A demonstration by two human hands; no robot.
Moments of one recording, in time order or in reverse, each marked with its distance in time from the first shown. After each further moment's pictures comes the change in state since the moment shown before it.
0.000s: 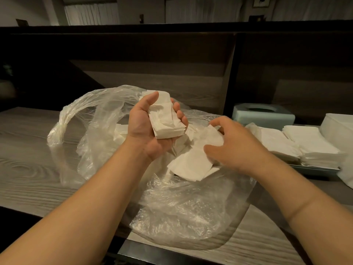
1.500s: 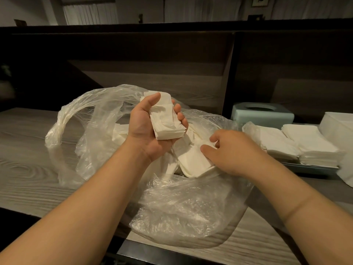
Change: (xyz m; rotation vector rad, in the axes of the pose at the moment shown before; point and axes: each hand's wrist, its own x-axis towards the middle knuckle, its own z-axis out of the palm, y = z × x) left_hand -0.001 -0.003 0.002 0.052 0.028 -0.017; right_hand -0.004 -0.005 0.005 -0.301 -0.050 0.060
